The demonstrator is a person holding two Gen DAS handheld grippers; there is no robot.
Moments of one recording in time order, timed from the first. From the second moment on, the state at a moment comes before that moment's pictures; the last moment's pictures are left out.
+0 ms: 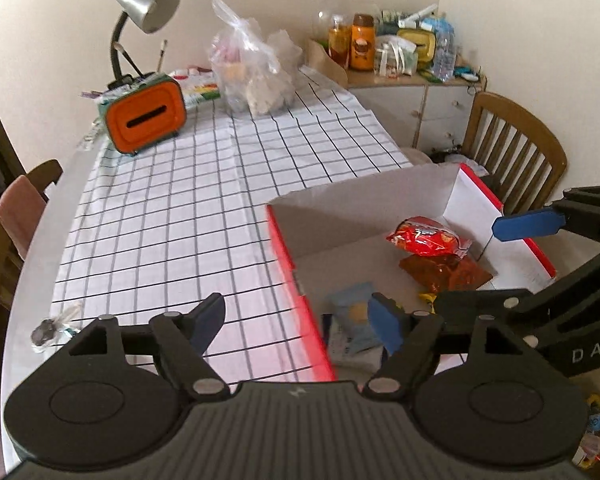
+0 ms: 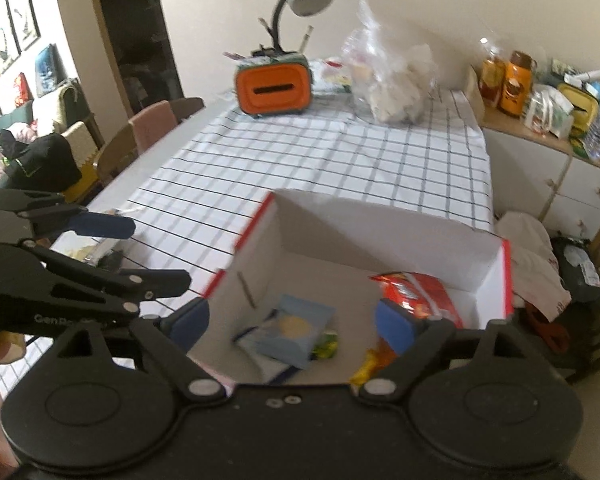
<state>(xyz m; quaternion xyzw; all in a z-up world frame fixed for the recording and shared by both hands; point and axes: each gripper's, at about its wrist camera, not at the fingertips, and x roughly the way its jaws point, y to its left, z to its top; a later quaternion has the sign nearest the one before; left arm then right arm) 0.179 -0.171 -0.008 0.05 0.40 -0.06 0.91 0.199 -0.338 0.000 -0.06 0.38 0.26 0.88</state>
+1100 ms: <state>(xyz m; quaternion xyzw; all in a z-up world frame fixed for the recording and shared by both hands) 0.112 0.051 -0.049 -0.03 0.39 0.01 0.92 0.174 -0.167 -0.020 -0.04 0.37 0.32 0.87</state>
